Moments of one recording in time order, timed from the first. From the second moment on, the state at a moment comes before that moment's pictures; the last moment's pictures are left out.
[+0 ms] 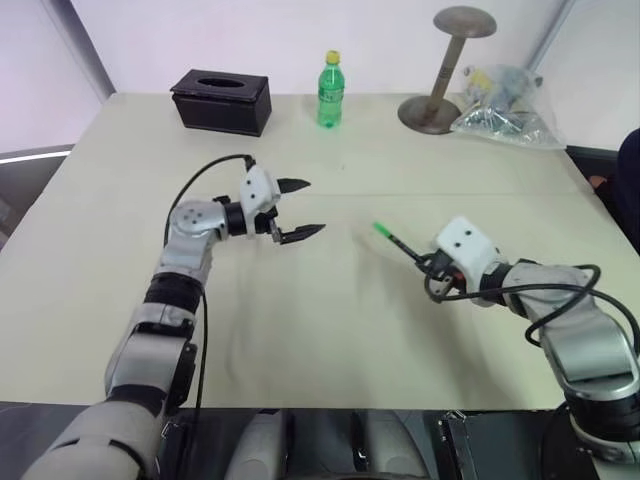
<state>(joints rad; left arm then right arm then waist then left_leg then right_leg) -0.77 0.36 -0.04 0.60 -0.14 -0.18 -1.06 -0.24 -0.69 -0.04 -0.58 0.01 1.08 0.69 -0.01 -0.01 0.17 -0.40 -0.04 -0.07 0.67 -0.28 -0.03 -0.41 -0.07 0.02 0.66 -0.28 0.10</state>
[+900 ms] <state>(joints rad) -0.44 0.37 -0.06 0.08 -0.17 0.21 -0.84 -0.11 -0.65 -0.16 -0.43 0.07 1.00 0.49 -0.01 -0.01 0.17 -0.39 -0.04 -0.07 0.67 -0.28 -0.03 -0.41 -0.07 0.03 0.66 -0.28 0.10</state>
